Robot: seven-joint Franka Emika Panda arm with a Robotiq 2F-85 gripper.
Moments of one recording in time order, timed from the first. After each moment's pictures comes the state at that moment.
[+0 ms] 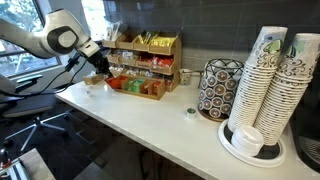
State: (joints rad) arm -0.08 -0.27 0.30 -2.46 -0.13 2.66 1.28
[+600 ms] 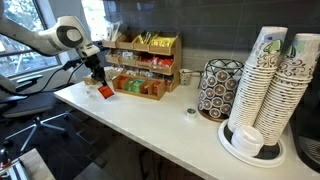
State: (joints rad) arm -0.01 -0.11 0.32 -2.28 -0.29 2.29 1.34
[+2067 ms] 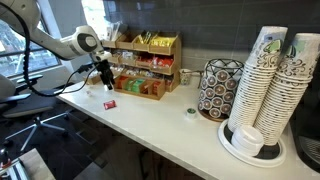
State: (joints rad) arm 0.16 0.13 0.15 -2.09 -0.37 2.23 1.30
